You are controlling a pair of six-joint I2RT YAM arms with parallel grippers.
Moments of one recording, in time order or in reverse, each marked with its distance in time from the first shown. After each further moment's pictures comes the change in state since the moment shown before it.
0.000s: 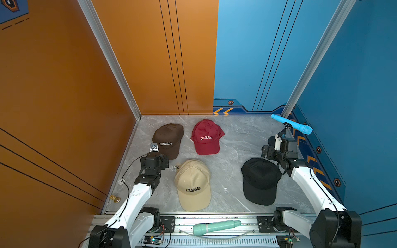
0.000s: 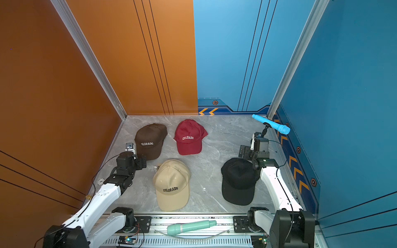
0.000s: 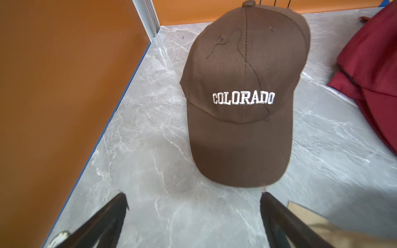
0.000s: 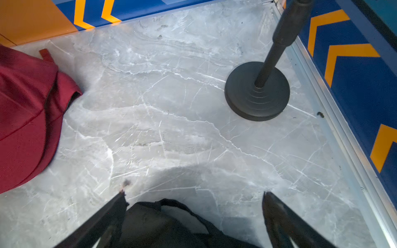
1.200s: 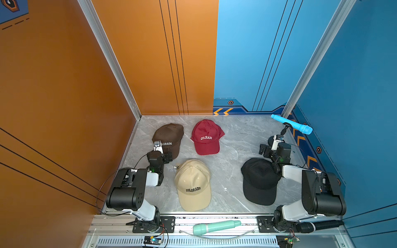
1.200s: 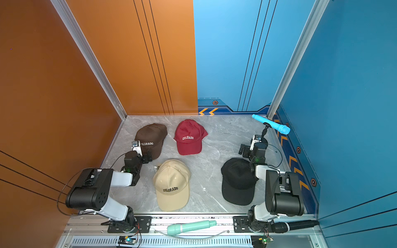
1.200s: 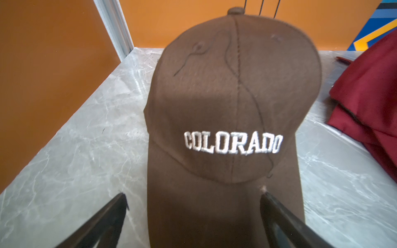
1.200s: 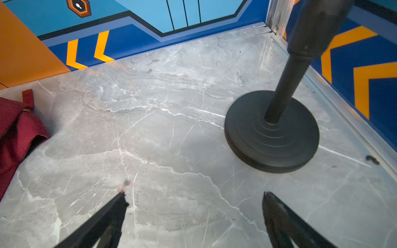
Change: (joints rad) left arm 0.075 0.576 -0.090 0.871 0.196 0.011; right arm -0.045 0.362 -0.192 0.792 -0.042 -0.003
